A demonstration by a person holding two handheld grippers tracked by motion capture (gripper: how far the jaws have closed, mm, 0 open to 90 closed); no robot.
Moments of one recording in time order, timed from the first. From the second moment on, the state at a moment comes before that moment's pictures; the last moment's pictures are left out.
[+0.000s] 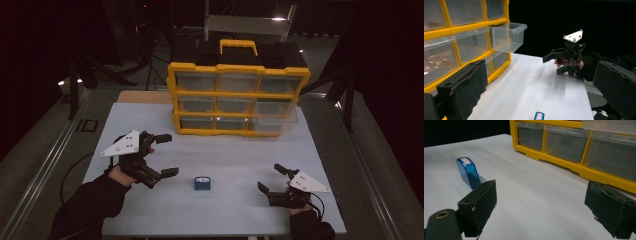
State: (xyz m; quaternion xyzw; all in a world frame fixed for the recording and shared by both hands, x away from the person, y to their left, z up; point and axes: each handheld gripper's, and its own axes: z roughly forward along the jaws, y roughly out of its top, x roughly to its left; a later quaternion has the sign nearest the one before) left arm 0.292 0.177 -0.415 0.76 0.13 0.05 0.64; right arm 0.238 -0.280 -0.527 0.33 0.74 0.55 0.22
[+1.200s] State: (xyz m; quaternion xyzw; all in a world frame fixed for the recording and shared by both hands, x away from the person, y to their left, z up) left arm 0.306 0.122 -0.489 0.81 0.09 -0.01 0.58; right arm 0.238 -0.279 -0.527 0.32 0.74 0.55 0.22
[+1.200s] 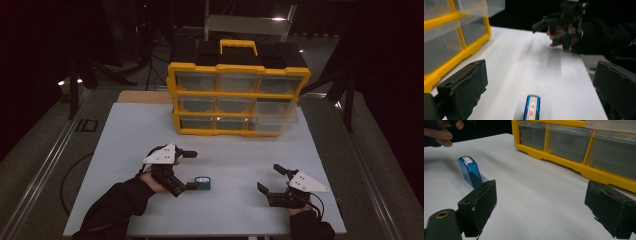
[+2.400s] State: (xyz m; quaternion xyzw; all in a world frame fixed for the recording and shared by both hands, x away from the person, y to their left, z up) left arm 0.312 0.101 -0.527 0.89 0.09 -0.04 0.44; right arm 0.239 -0.279 -0.528 0.32 0.74 0.55 0.22
